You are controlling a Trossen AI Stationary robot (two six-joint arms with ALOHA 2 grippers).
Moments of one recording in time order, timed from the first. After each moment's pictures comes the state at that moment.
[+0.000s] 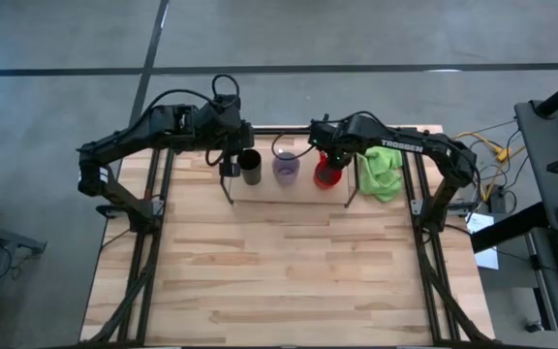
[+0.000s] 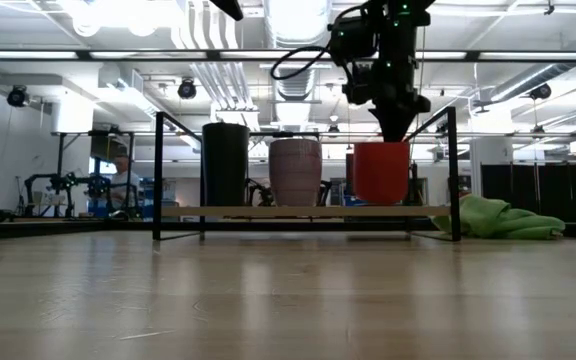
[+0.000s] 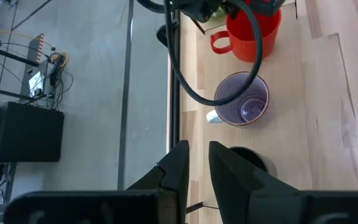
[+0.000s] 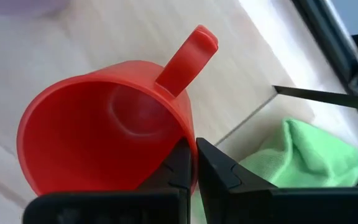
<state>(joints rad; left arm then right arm) 0.18 1.50 1.92 -1.19 -0.36 0.47 -0.38 1.73 1.51 -1.21 0.17 0.29</state>
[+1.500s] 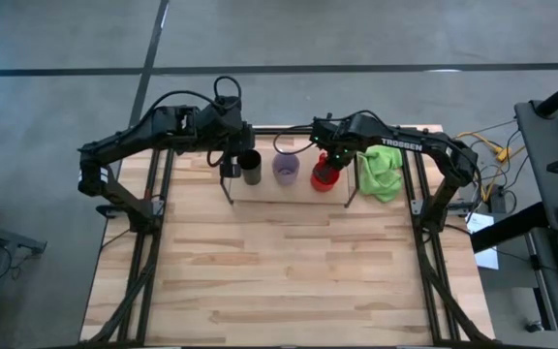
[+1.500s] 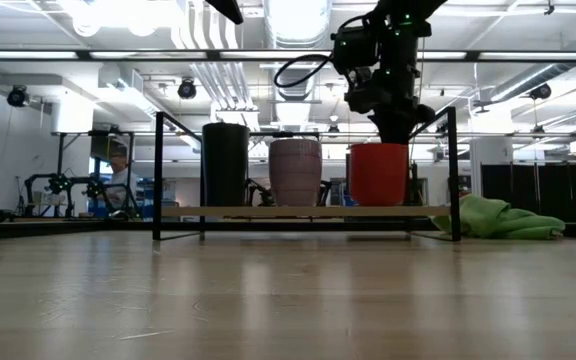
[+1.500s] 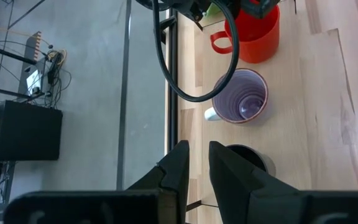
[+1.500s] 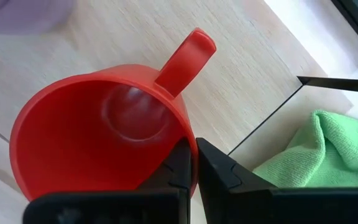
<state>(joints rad) 0.18 1.50 1.90 -1.18 -0.36 0.47 -0.41 1.73 1.47 -1.15 0.09 0.37</state>
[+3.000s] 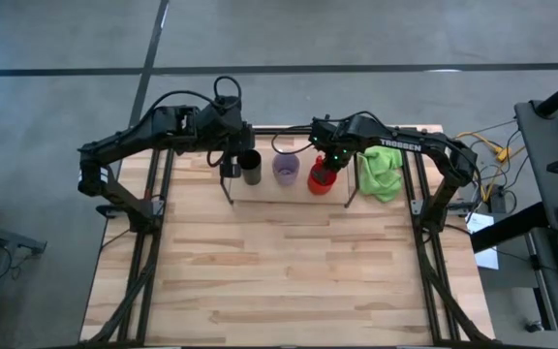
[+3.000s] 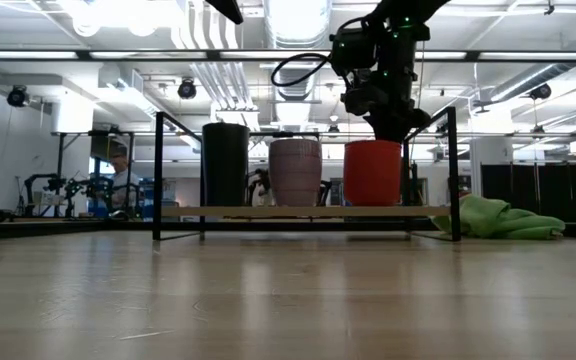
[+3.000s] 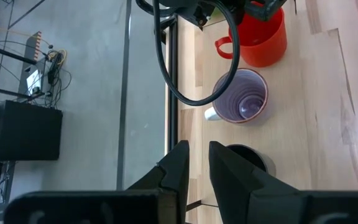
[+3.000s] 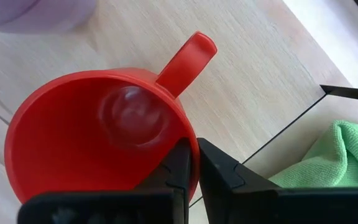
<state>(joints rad) 0.18 1.50 1.90 -1.18 -0.36 0.47 -0.41 1.74 1.45 -1.11 0.04 0.34</state>
